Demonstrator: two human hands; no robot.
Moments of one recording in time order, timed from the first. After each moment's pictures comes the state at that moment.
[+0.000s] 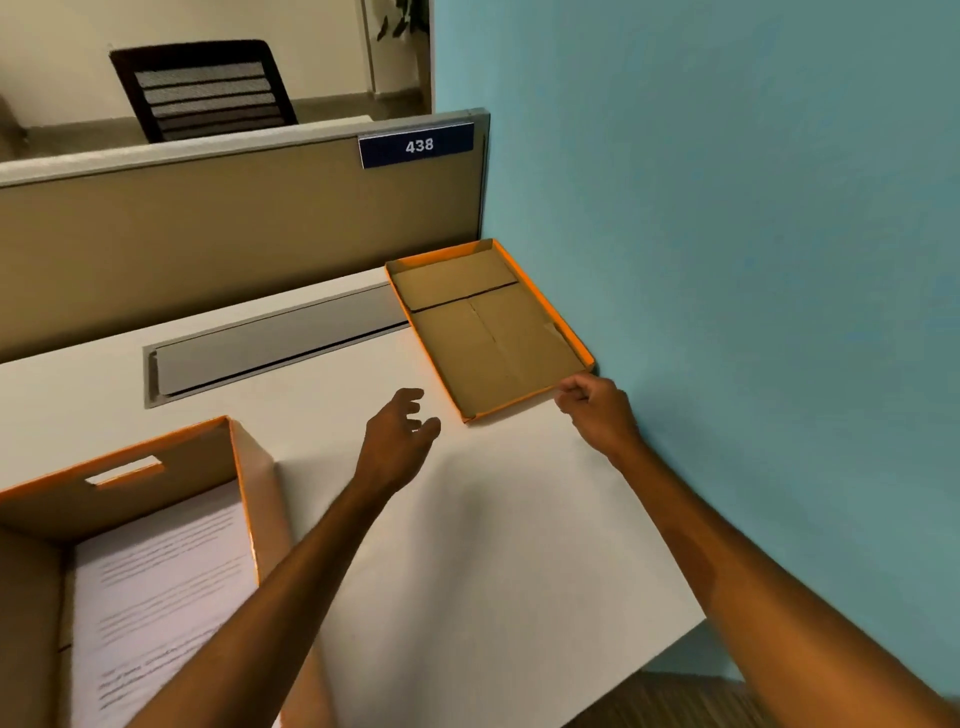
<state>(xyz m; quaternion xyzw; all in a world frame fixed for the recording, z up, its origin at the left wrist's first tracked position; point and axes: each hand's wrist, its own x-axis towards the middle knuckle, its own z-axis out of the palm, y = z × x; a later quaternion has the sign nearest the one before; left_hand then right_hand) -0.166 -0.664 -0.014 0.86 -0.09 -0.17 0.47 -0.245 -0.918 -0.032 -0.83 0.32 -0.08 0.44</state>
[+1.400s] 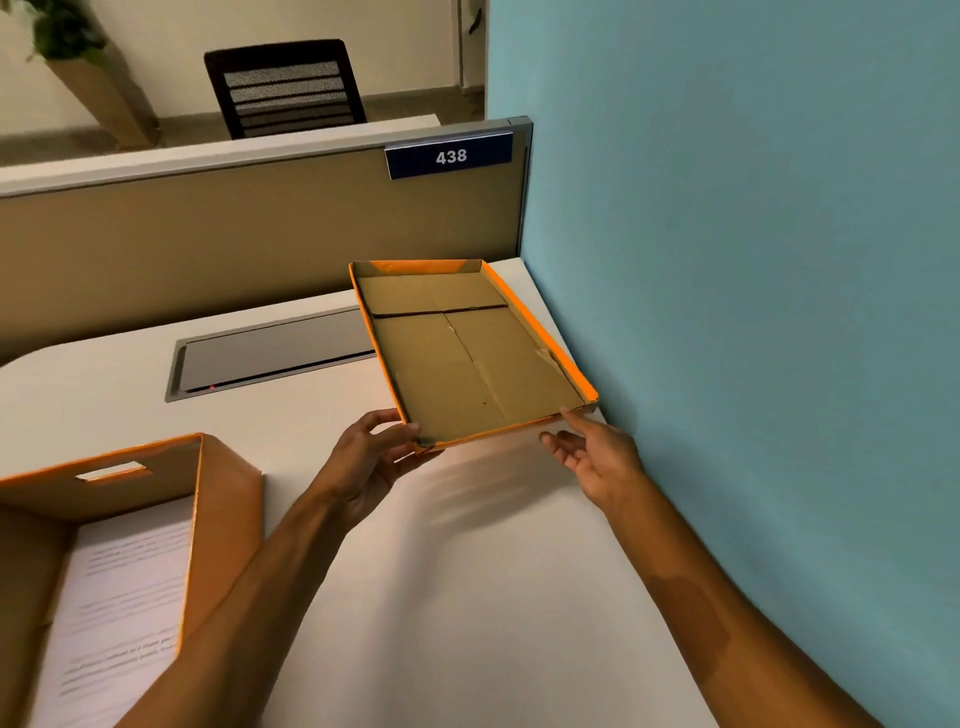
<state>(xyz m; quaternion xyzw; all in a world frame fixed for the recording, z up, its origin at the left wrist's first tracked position) -0.131 -0.699 -0.022 0.48 0.13 -0.29 0.81 -0.200 -0.959 -0.025 -0.41 0.42 -0.05 0.81</state>
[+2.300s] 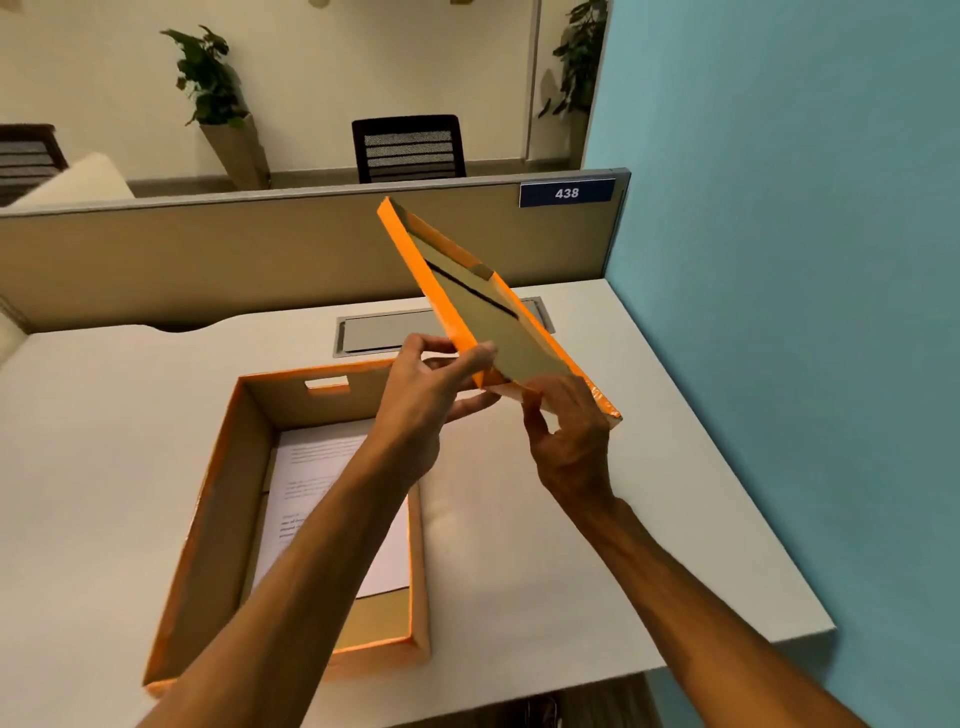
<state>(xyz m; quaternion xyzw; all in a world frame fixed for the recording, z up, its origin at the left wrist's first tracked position) -0.282 -0.559 0.133 0.63 -0.01 -0.10 0.77 -0.310 -0.712 0.043 -0.84 -0.05 -0.42 0.34</state>
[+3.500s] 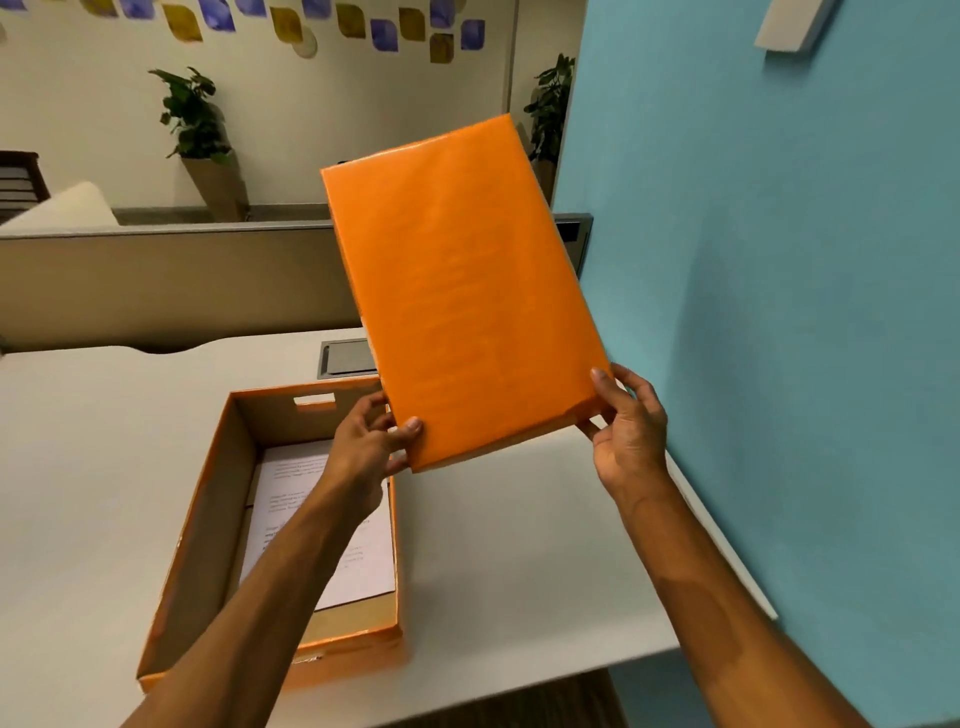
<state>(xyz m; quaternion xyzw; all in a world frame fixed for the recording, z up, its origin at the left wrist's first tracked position) -0.298 -0.505 0.086 0.62 0.08 -0.14 0.77 -0.346 -0.773 0.101 -0.47 0.22 -0.20 0.83</state>
